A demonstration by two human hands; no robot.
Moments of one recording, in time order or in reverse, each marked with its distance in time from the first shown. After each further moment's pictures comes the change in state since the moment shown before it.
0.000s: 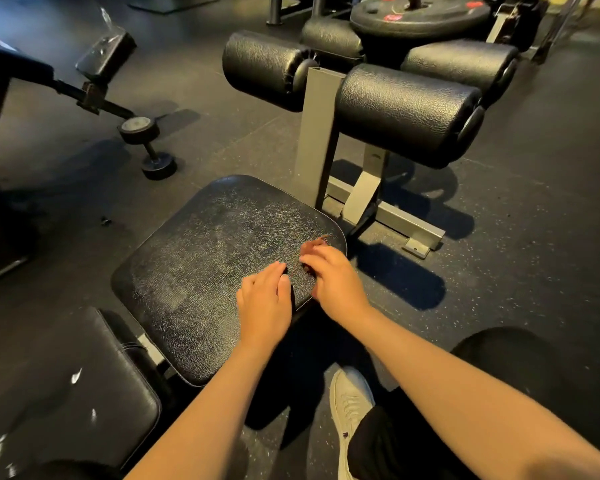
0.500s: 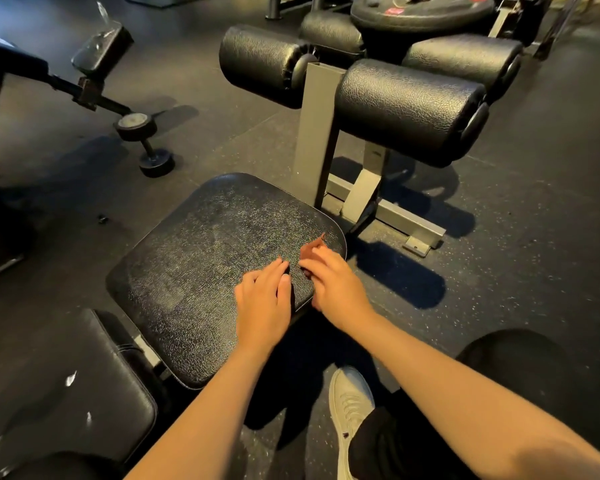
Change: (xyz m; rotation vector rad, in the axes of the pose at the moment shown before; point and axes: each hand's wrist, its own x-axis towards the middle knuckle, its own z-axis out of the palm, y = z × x) left_hand 0.002 -0.003 0.004 0.028 0.028 0.092; right_hand -0.009 0.003 0.002 -0.013 -0.017 0.011
